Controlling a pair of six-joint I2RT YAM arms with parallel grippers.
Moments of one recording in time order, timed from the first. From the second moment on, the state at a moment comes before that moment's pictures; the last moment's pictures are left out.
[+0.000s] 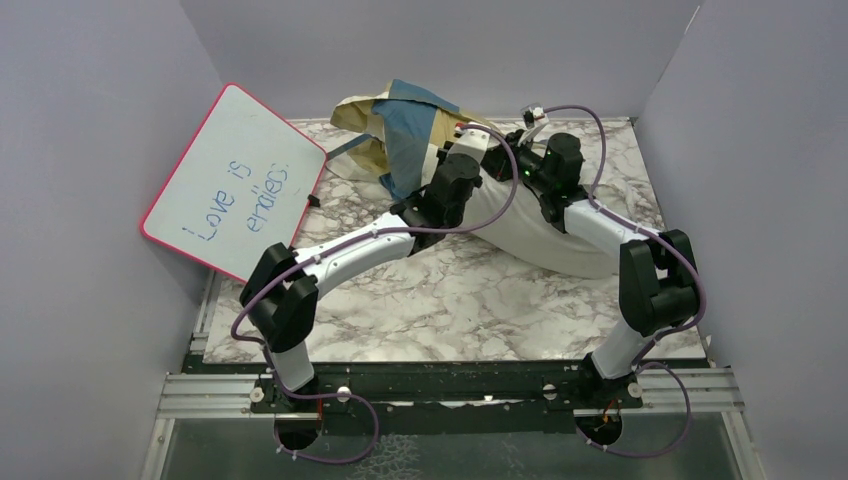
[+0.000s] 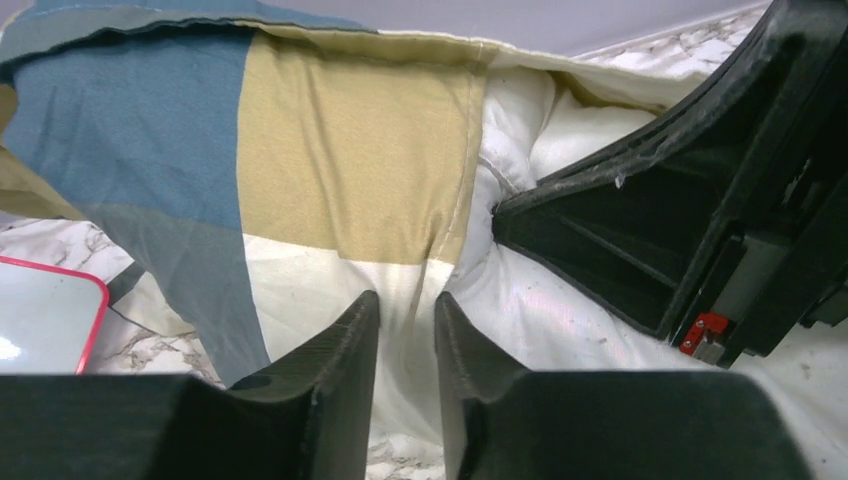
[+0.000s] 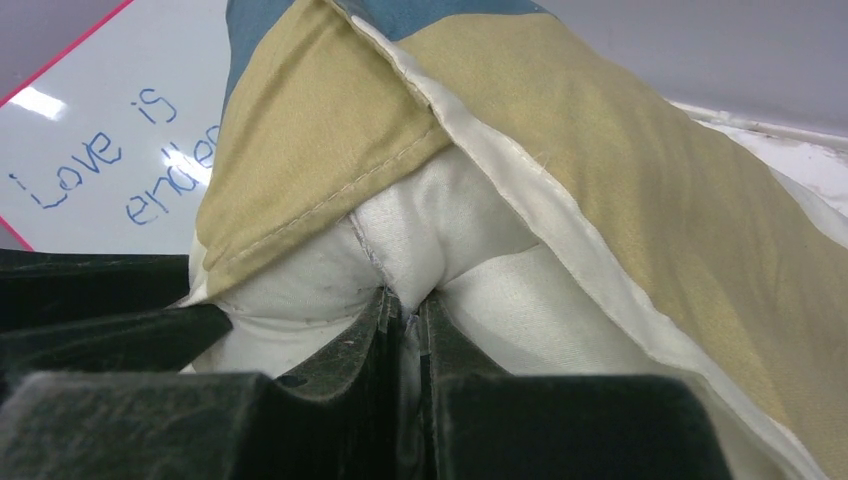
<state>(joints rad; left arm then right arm) -0.88 1.73 1.40 0.11 -0.67 0.01 0.28 1.70 1.07 0.58 -0.53 0.35</state>
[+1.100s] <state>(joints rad) -0.83 1.70 1.30 0.18 -0.27 -0.15 0.28 1.70 1.05 0.63 -0.54 0.38</state>
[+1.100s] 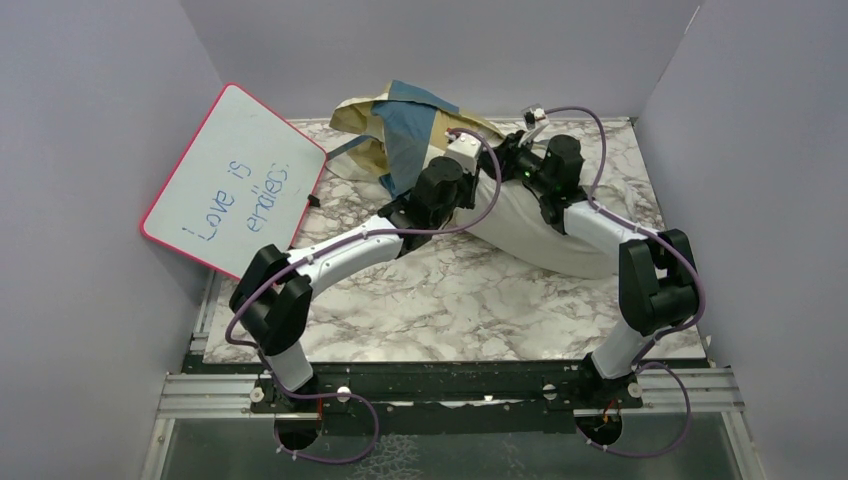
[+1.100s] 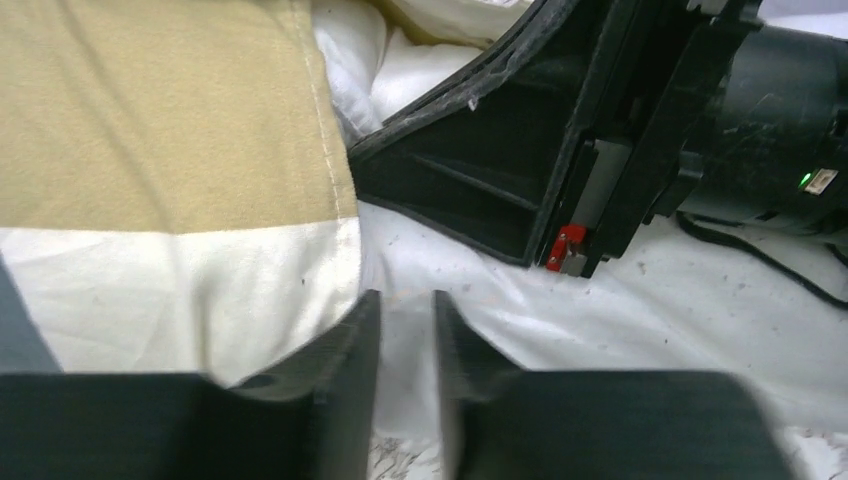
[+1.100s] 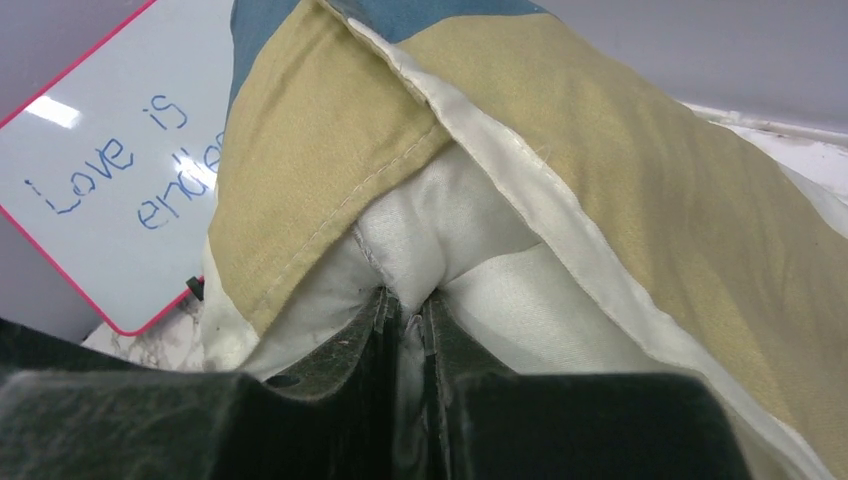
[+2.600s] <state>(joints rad) -0.81 1.80 1.18 0.42 -0.11 -0.06 0.27 1.79 1.19 0.51 -0.46 0.38</state>
